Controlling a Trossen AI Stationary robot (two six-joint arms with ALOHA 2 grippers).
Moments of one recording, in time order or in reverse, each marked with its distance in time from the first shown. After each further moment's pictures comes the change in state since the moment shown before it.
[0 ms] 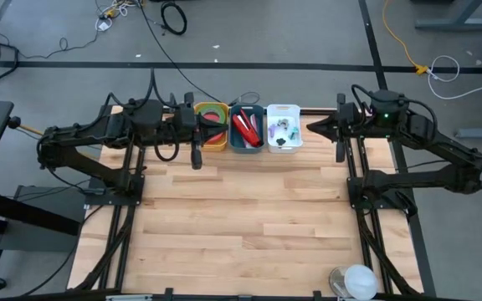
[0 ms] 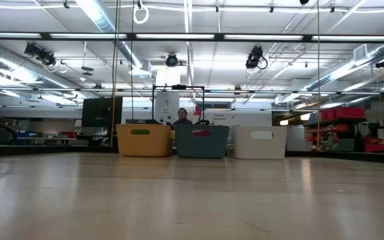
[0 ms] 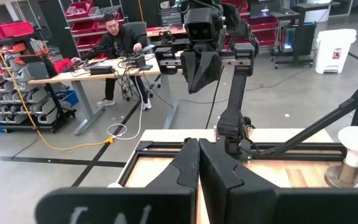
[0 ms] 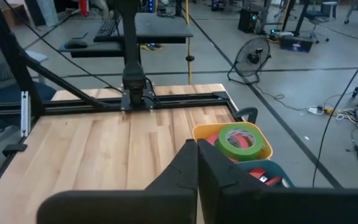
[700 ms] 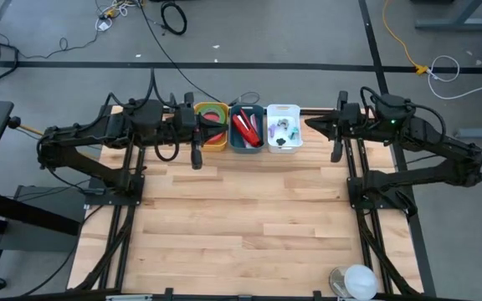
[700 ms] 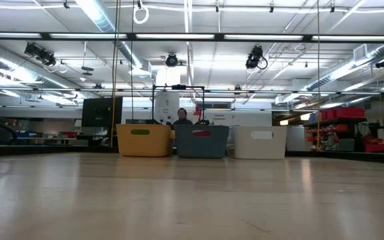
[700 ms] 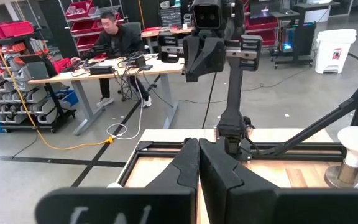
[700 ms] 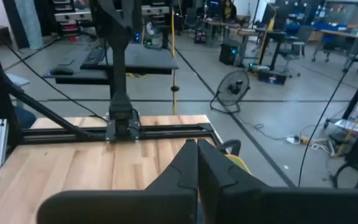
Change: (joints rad) left arm 0.000 0.001 0.000 0.000 0.000 -0.001; right arm 0.138 0.008 0.000 0.147 0.195 -0.012
